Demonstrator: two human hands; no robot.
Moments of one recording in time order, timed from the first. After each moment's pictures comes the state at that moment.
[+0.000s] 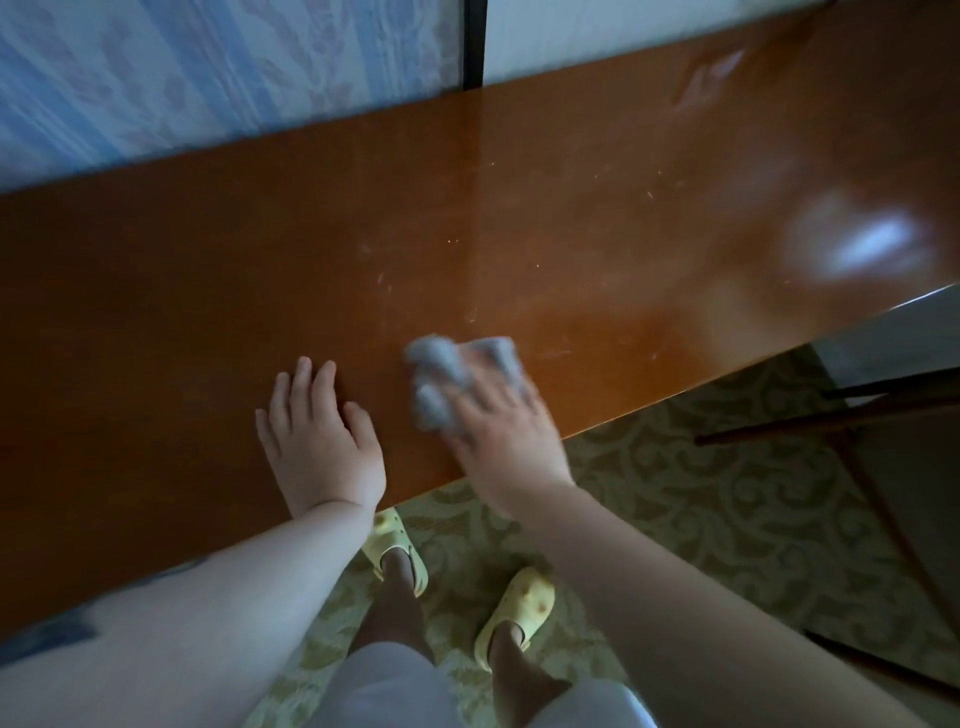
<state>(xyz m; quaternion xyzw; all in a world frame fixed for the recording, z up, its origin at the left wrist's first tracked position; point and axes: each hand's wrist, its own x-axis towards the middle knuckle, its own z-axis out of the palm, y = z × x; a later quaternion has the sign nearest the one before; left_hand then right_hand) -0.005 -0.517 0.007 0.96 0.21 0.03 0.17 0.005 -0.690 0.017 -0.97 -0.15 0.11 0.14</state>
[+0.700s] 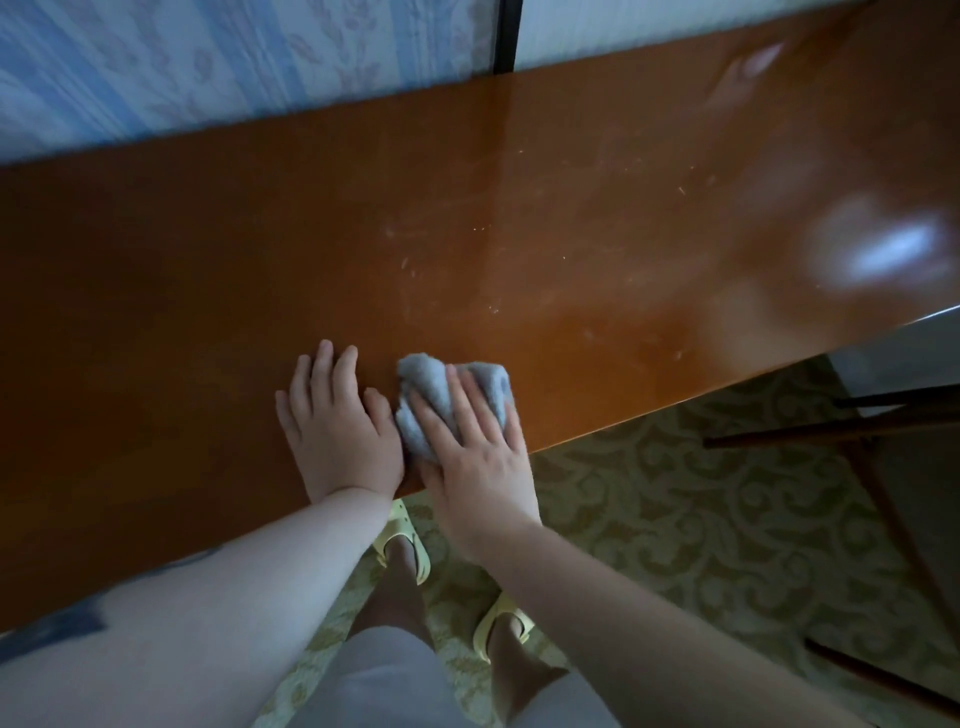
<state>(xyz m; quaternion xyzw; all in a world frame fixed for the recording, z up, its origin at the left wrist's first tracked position) -0.006 -0.516 0.006 0.96 0.21 0.03 0.18 -0.033 -0.644 0.016 -0.97 -0.16 0.08 0.14</state>
